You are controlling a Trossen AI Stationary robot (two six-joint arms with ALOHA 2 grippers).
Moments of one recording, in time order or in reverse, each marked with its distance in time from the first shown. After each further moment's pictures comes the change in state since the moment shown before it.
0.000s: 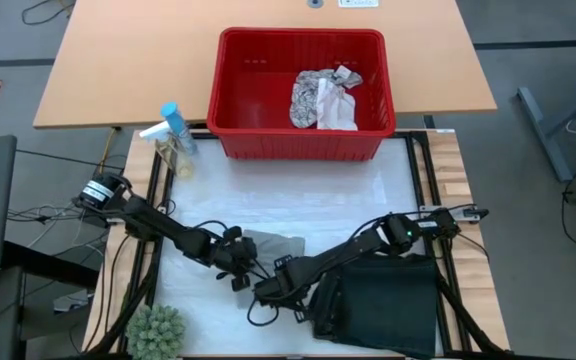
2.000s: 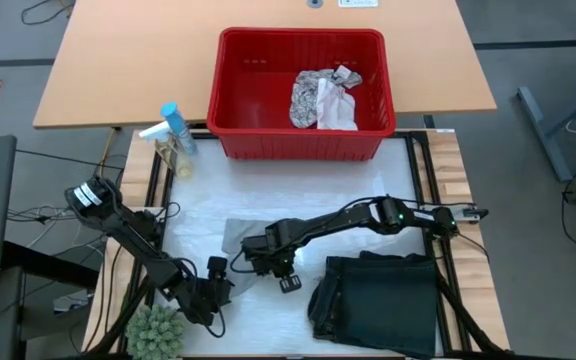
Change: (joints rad) left arm -0.417 -0.040 -0.045 0.058 -0.160 0.074; right arm -0.195 -0.008 0.000 0.101 -0.212 -0.136
